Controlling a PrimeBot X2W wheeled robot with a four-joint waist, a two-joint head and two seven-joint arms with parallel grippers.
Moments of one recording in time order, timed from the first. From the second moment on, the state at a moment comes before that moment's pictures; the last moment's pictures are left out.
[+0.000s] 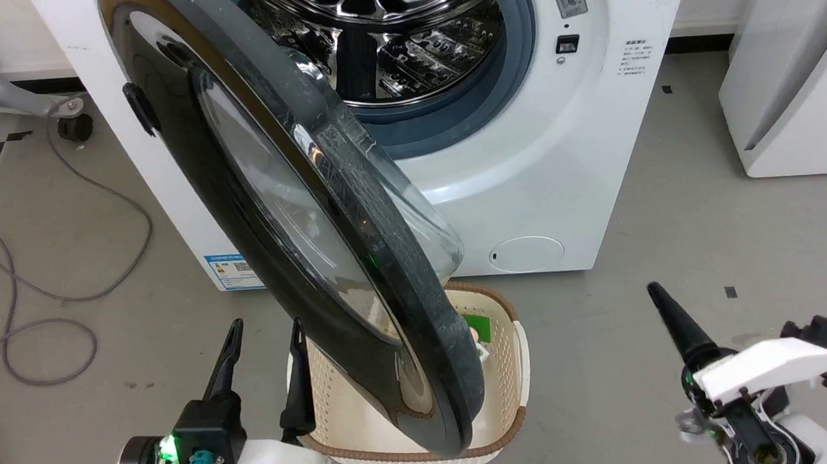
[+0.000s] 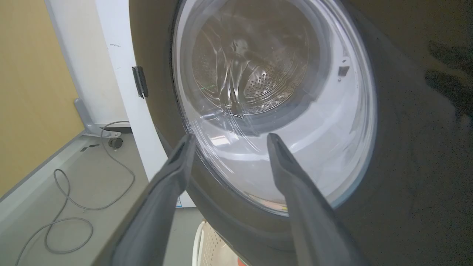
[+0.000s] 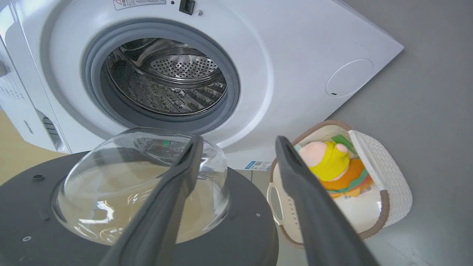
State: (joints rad) left arm -0.06 0.05 -0.10 0.14 -0.08 0.02 -0.26; right arm -0.37 -0.36 0.62 0.51 1.79 0.13 -0.22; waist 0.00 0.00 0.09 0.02
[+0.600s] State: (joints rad) left arm -0.06 0.05 -0.08 0.15 -0.07 0.02 -0.26; right arm -0.13 -0.07 -0.17 0.15 0.43 0.13 -0.26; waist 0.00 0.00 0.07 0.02
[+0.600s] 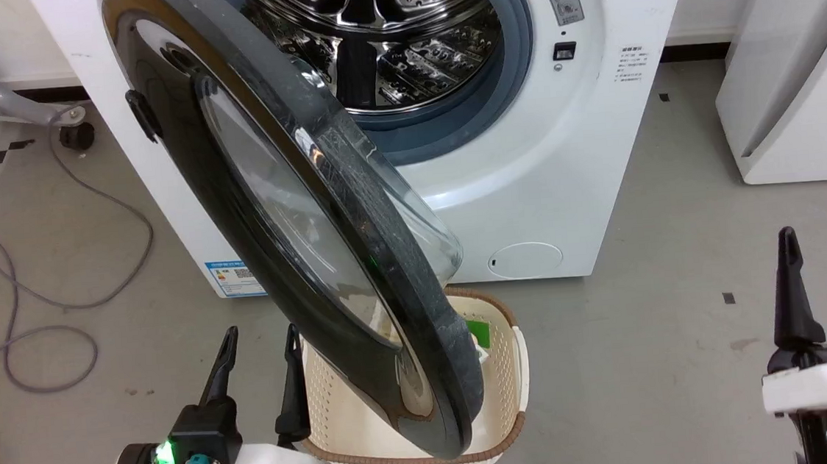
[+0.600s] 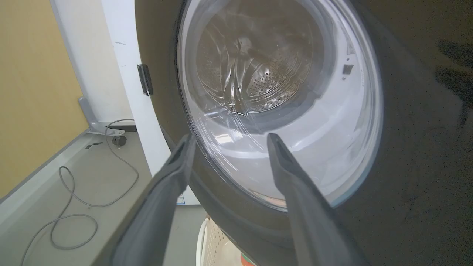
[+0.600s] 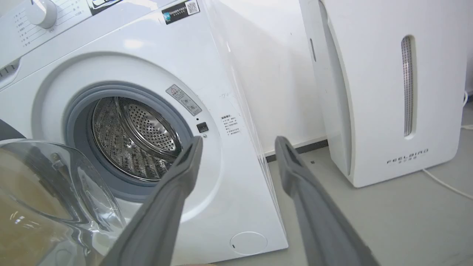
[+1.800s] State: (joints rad) left arm -0.04 0.05 -0.08 0.20 -0.07 0.01 -0.26; right arm 0.06 -0.05 0.01 0.12 0.15 0.13 -0.26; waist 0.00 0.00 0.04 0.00
